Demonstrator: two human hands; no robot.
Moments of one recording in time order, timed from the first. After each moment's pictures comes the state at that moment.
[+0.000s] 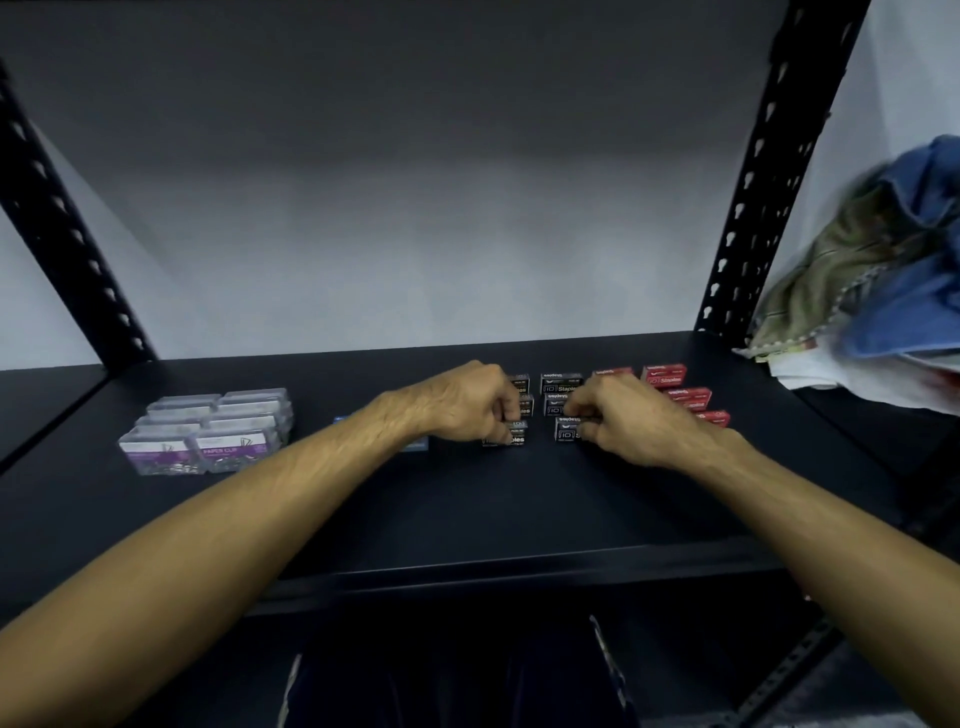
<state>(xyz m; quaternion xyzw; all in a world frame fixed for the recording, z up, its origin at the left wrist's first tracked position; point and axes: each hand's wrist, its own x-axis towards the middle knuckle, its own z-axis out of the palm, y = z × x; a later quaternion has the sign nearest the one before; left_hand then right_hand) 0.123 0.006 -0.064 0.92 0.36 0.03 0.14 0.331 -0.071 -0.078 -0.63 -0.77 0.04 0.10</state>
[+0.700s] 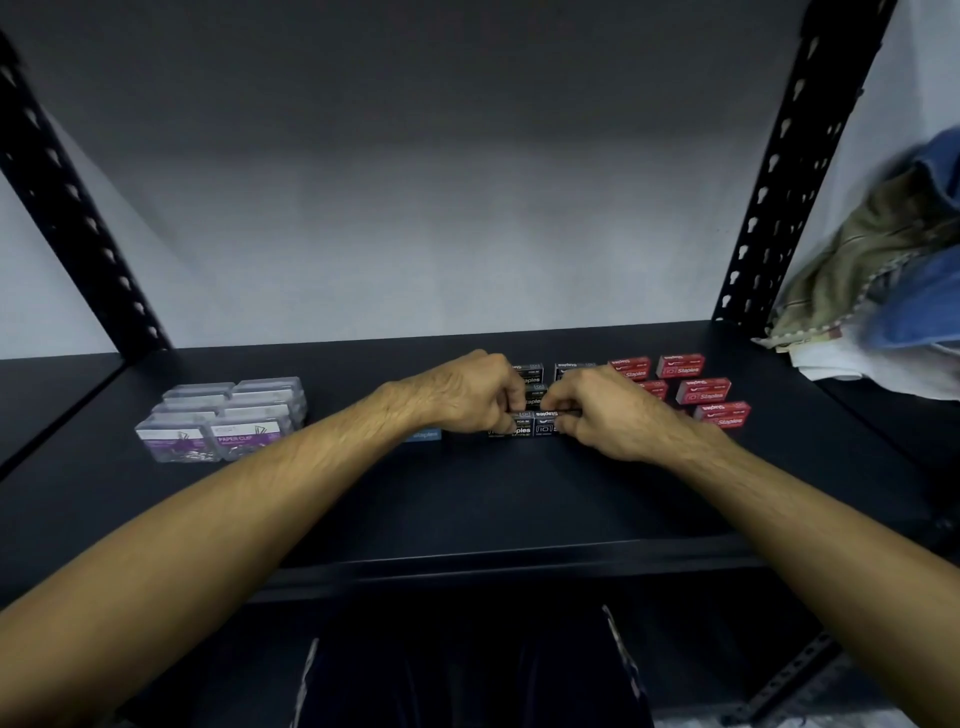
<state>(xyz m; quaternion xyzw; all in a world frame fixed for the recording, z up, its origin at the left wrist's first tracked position) 0.114 0.015 -0.072 0.92 0.36 0.04 0.13 0.303 -0.058 -0.087 -0.59 -0.79 0.06 0.14</state>
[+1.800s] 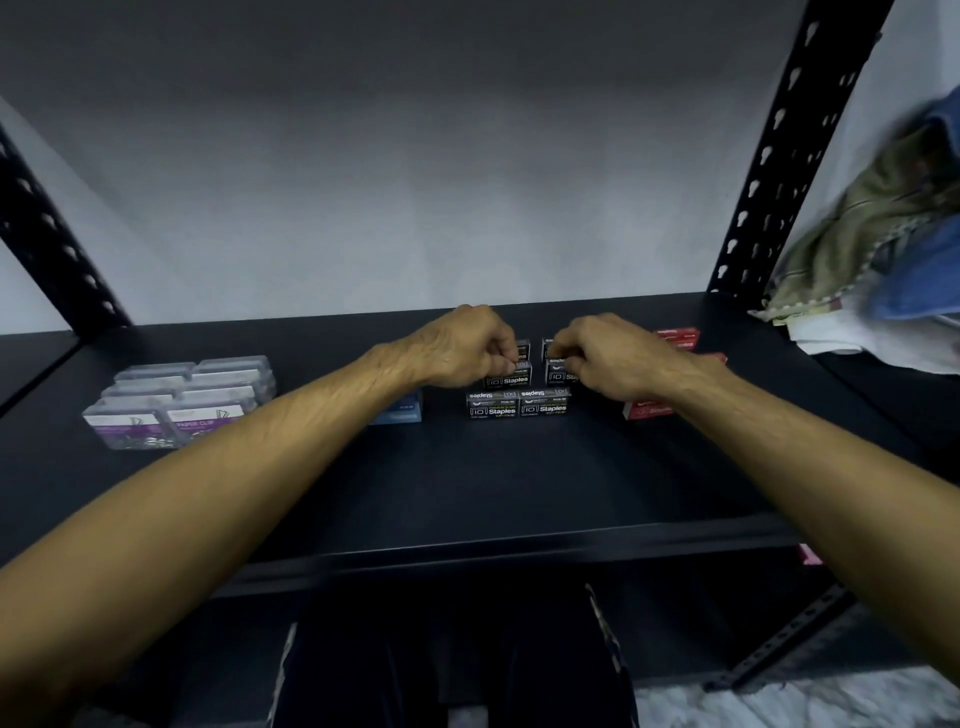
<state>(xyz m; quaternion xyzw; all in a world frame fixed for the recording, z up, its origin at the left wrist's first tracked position) 0.129 0.037 -0.070 0.91 0.37 0.10 0.17 0.329 -0.026 -0.074 -0.63 -0.77 0.05 0.08</state>
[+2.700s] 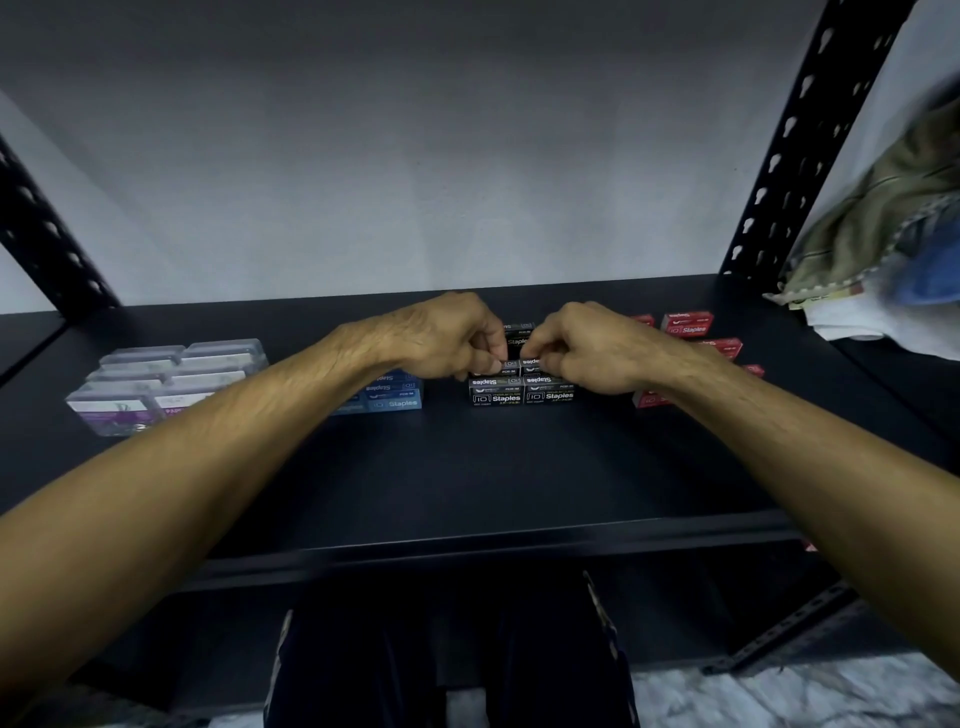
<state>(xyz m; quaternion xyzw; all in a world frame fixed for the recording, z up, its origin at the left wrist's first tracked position) 0.112 0.036 -0.065 0.91 0.36 0.04 0.22 0.311 -0.019 -0.078 -0.58 -0.80 0.13 0.11</state>
